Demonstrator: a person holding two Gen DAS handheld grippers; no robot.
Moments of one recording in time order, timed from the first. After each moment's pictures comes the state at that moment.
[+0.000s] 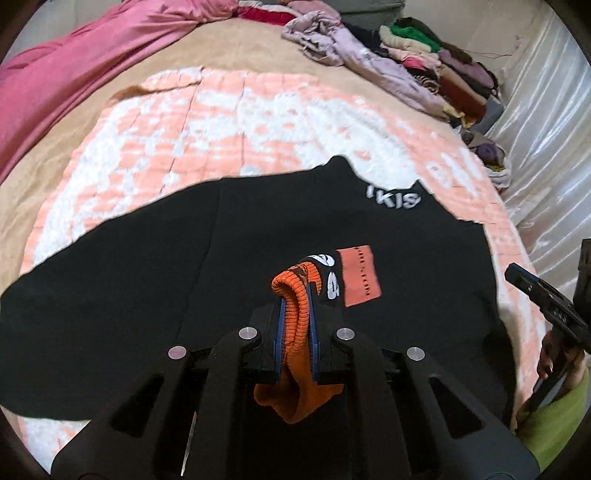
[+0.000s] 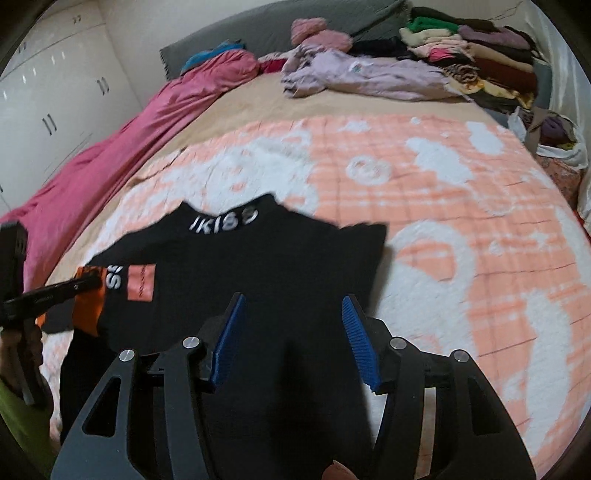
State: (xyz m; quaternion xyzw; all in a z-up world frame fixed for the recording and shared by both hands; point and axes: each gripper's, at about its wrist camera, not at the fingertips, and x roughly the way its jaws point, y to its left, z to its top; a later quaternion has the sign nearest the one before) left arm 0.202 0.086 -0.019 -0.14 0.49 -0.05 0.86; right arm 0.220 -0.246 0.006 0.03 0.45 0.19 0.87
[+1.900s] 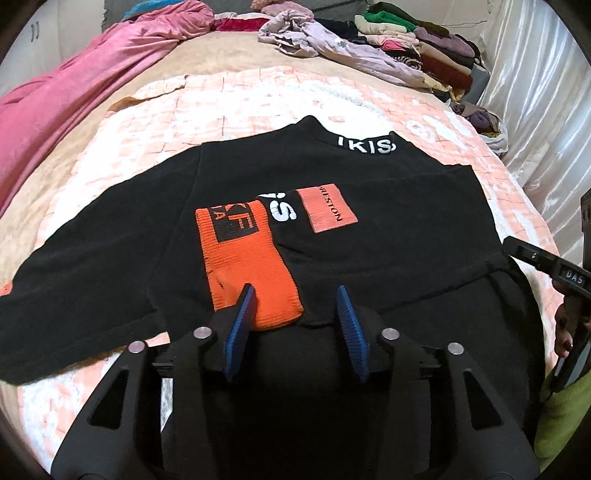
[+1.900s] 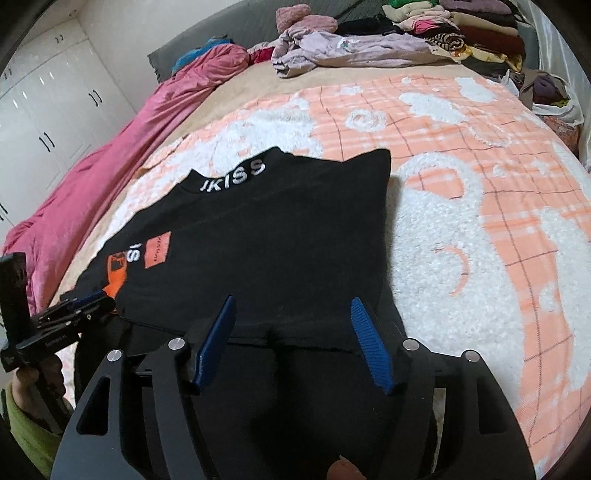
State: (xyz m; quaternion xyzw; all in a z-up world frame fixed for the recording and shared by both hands) left arm 0.146 0.045 -0.024 -0.06 0.48 -0.05 0.88; right arm 0.173 -0.253 -0.015 0.09 0.47 0.18 0.86
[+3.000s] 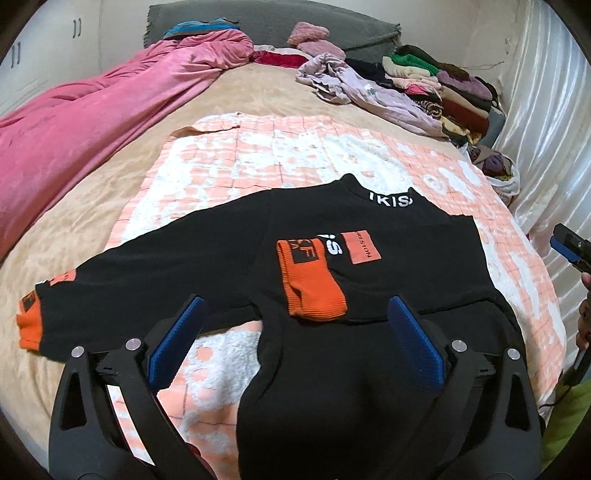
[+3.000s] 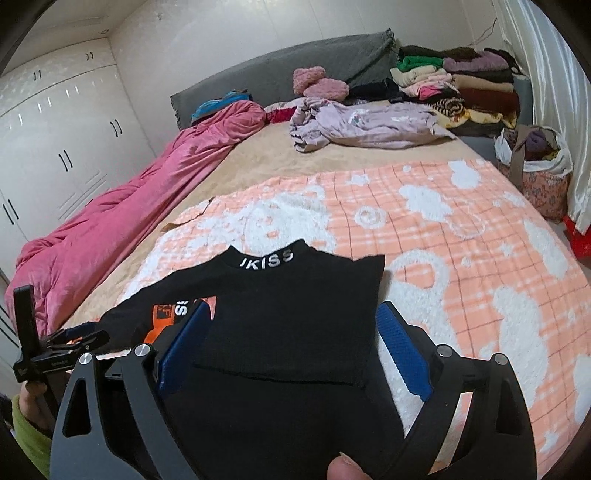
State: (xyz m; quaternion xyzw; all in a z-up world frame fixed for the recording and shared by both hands) left arm 0.101 0.091 0.034 -0.09 0.42 0.00 0.90; right arm 0.143 -0.256 0.088 0.07 0.36 0.18 0.91
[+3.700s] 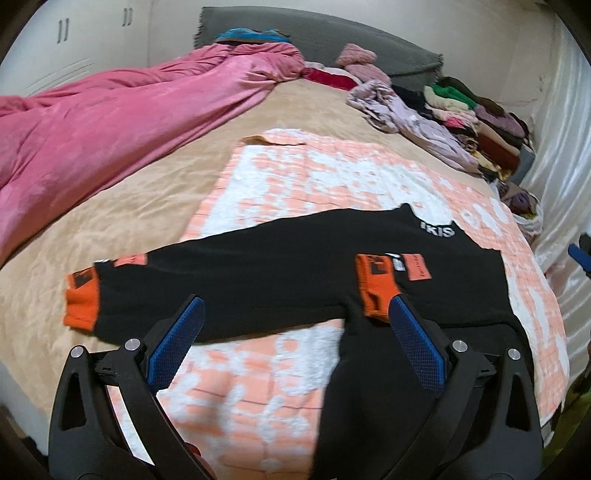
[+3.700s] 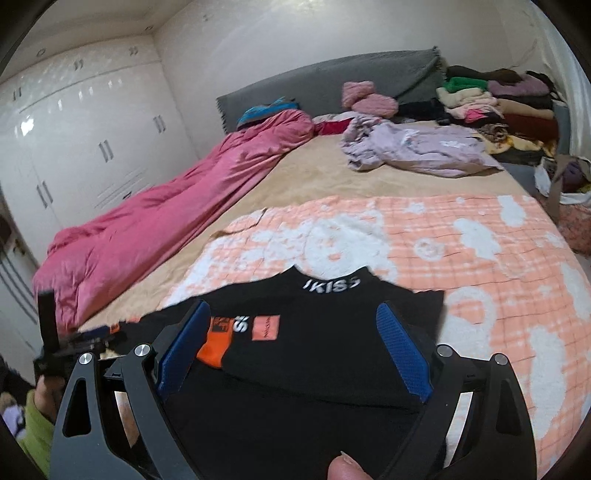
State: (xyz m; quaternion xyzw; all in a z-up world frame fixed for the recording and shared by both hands) left arm 0.061 0.165 0.049 -0.13 0.39 0.08 0.91; right arm 0.138 -0.196 0.122 0.06 0.34 0.27 0.90
